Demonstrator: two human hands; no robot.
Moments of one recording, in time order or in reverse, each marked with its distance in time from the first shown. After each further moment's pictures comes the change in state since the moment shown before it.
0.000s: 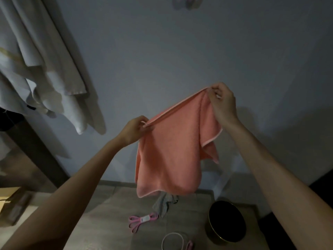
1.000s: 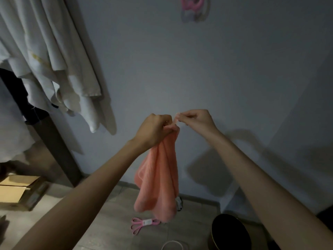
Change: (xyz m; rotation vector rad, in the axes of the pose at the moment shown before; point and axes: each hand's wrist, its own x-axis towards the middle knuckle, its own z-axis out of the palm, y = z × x) left_hand -0.025 0.105 0.019 0.267 0.248 0.297; right_hand -0.030 -0.012 0.015 0.103 -0.508 0.225
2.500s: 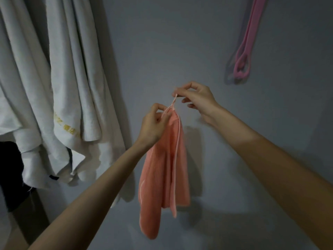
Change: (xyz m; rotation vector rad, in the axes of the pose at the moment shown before) left_hand 0.141 -0.235 -0.193 -0.698 0.208 -0.126; right_hand 0.201 -0.257 0.185 0.119 0.273 -0.128
